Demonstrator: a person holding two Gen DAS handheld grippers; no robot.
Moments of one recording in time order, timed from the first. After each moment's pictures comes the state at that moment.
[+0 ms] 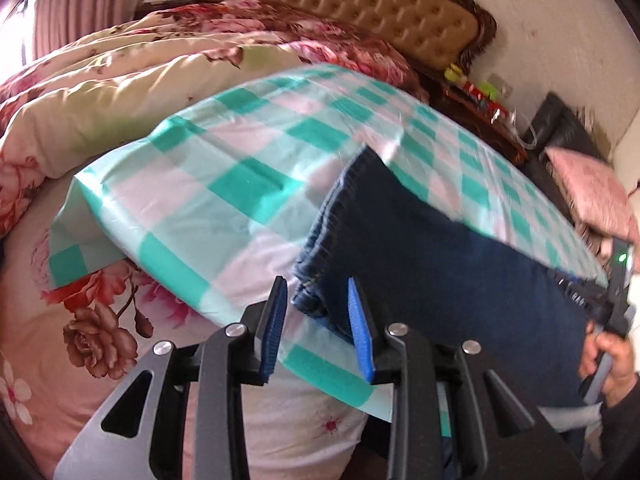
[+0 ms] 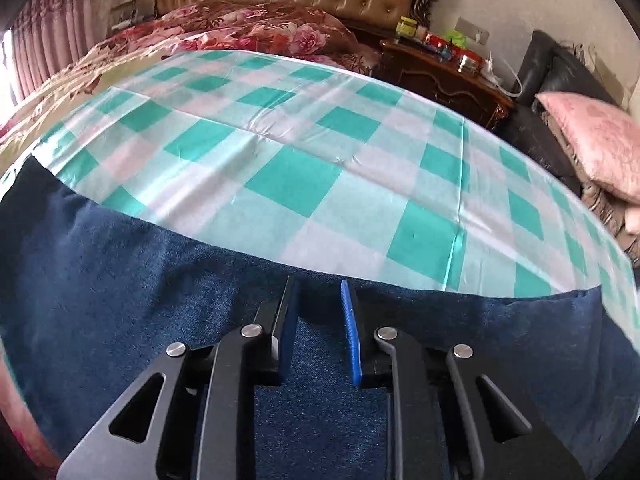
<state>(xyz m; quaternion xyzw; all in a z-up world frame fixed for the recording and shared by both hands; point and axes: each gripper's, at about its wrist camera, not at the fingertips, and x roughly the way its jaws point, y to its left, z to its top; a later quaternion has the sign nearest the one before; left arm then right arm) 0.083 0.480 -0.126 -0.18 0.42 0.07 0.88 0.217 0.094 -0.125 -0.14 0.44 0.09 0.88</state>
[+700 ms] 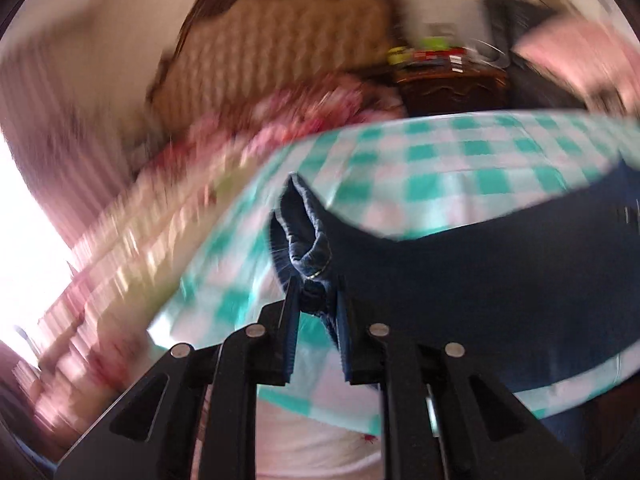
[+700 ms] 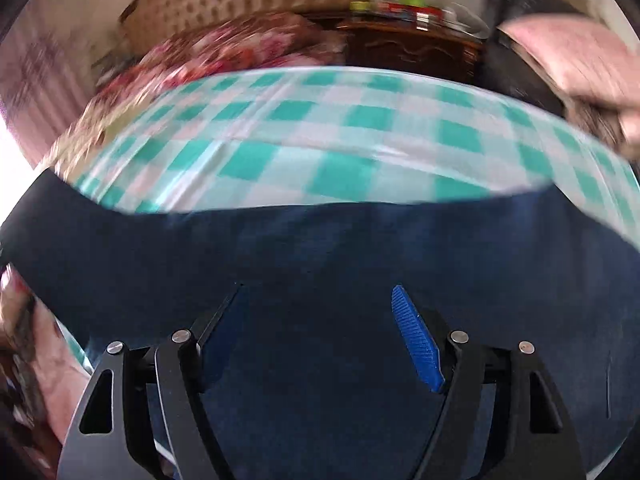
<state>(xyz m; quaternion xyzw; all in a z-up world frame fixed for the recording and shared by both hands) 0.080 0.282 -0.029 0.18 0.35 0.11 0.91 0.155 -0.039 -0.077 0.05 0.48 0.08 0.87</state>
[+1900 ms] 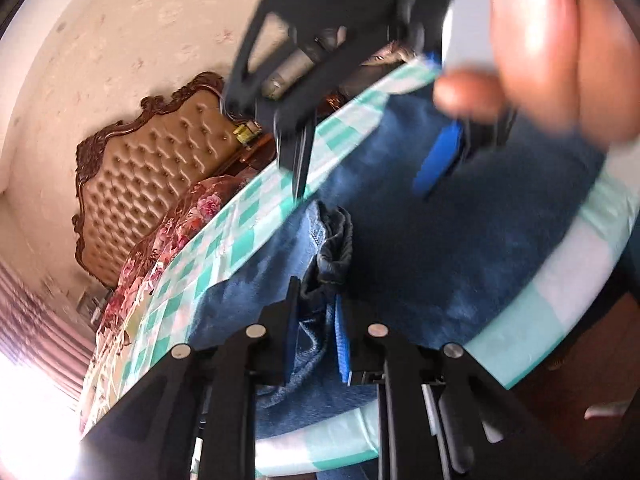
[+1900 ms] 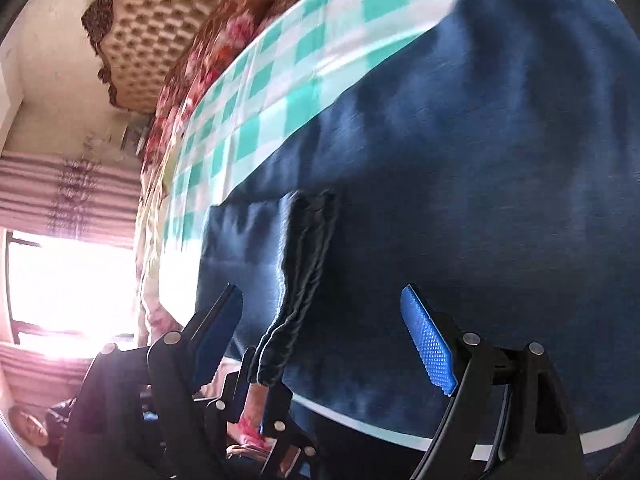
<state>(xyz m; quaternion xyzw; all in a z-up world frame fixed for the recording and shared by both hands) 0.038 0.031 -0.118 0.34 0.26 -0.07 0.90 0.143 -0.105 -0.104 0.31 0.60 0.19 0.72</state>
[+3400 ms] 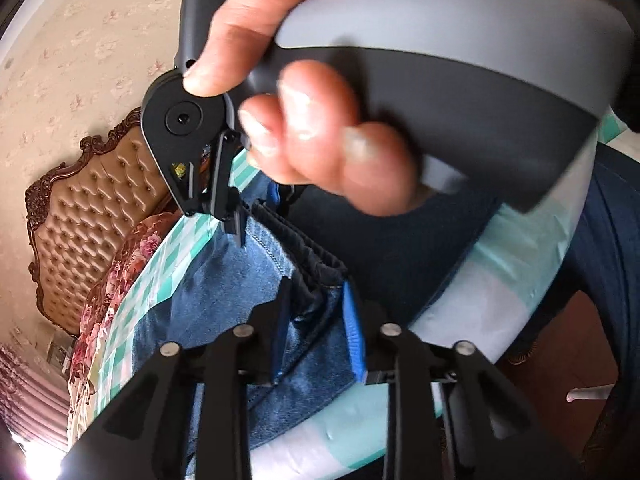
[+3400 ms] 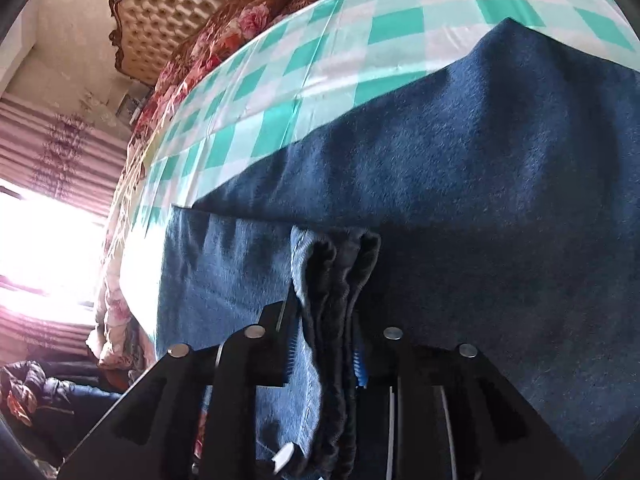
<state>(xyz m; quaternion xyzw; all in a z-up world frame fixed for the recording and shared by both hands) 0.025 -0.047 -0.160 0.38 0.25 -0.19 0.87 0.180 -0.137 -0.129 0.24 0.57 0.19 0.76</state>
